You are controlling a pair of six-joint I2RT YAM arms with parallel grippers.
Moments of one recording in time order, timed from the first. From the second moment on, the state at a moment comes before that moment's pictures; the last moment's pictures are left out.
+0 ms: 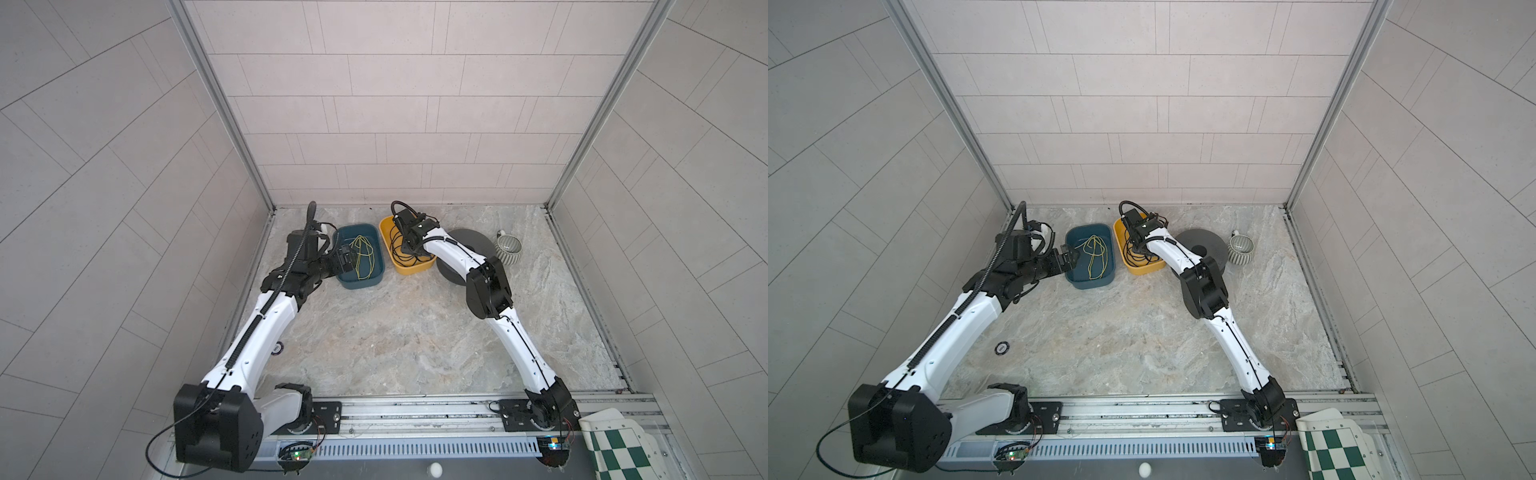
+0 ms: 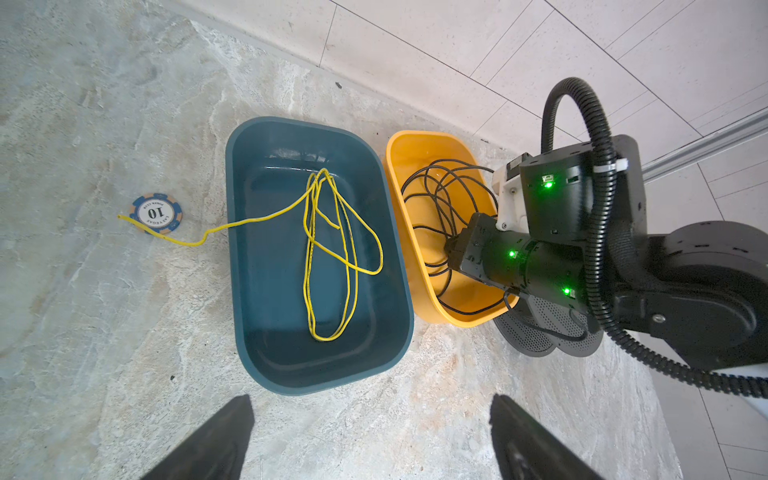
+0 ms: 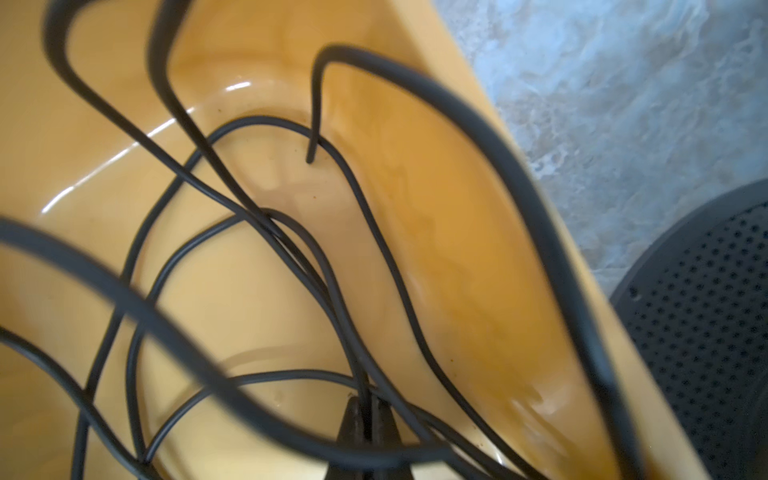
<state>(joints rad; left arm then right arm) -0.14 1.18 0.96 -0.44 0.22 -0.43 0.54 2.61 2.42 -0.93 0.34 0.73</state>
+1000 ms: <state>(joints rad) -0.14 1.18 0.96 -0.44 0.21 -0.43 0.64 1.88 1.98 -0.76 0.30 0.34</state>
